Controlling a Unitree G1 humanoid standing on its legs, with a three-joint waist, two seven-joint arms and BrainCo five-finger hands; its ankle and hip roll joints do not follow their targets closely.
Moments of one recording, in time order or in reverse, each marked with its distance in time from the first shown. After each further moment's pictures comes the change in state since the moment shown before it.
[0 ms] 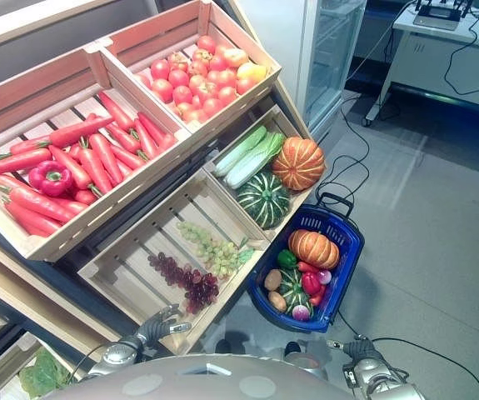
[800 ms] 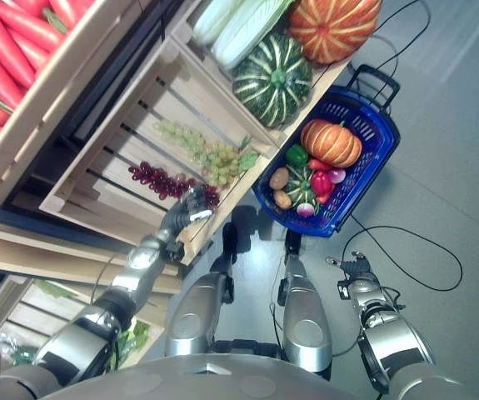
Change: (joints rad) left arm -0.384 0.066 -0.100 -0.475 -0.317 -0.090 0.016; right arm -0.347 -0.056 0.026 -0.033 0.160 -0.007 -0.050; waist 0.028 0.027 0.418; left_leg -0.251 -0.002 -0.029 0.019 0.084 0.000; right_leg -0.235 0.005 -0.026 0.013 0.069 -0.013
